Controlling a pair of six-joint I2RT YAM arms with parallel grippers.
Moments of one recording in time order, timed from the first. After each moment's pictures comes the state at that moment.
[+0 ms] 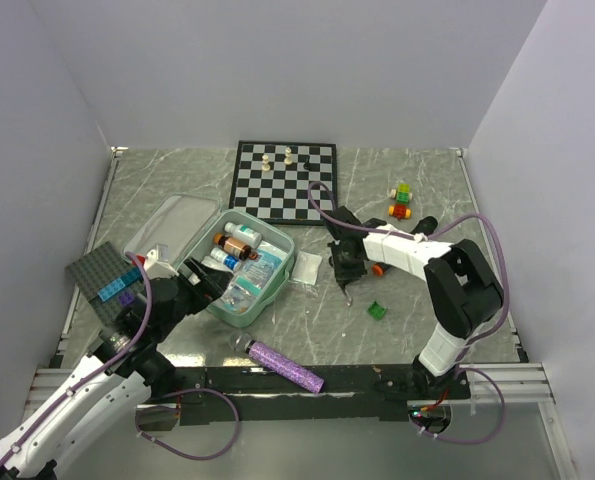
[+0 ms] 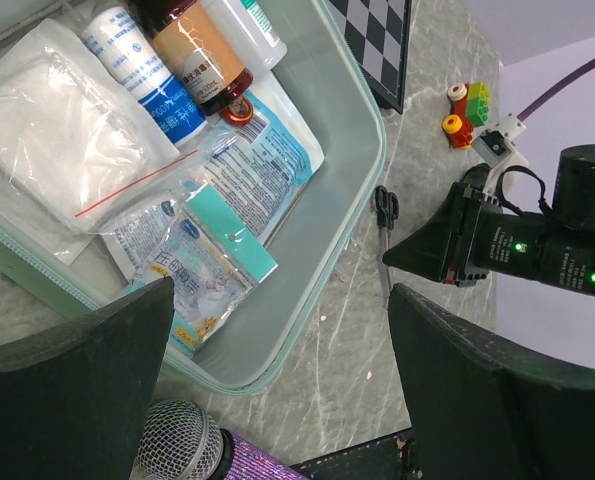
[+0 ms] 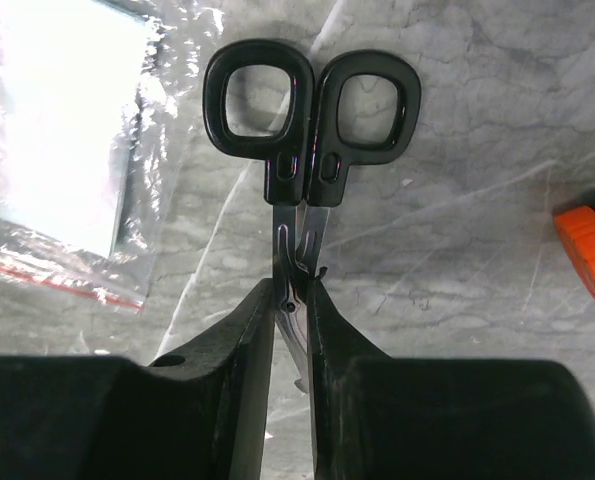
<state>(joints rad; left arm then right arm) -0.65 0.39 0.44 -0.47 -0.27 -1.04 0.58 1.68 1.04 -0.65 0.07 0.46</state>
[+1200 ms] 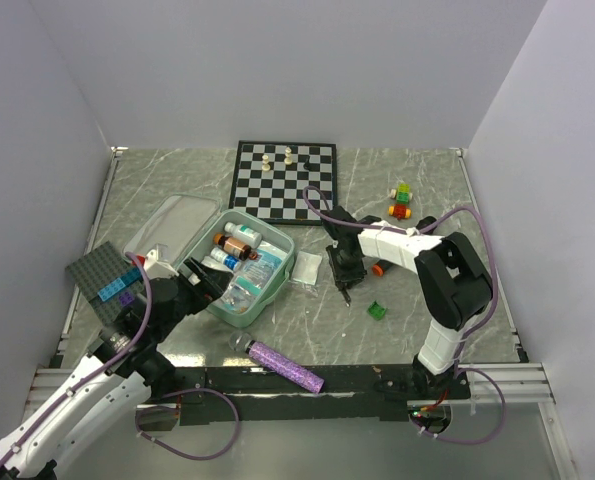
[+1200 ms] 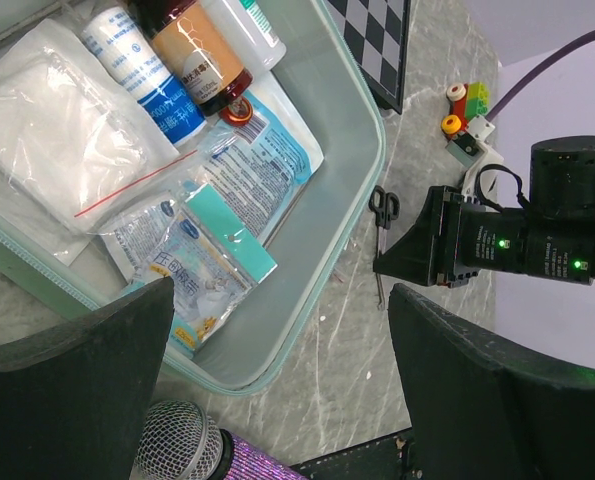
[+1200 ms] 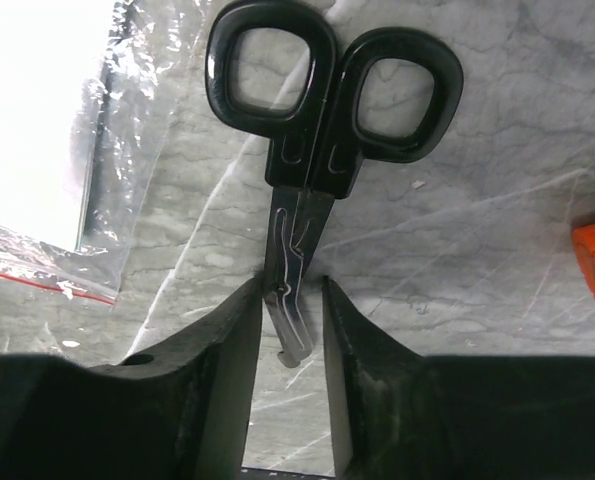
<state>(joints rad) -0.65 0.39 0.43 -0.46 -0.27 -1.04 0.57 1.75 1.08 -0.70 0.02 0.39</state>
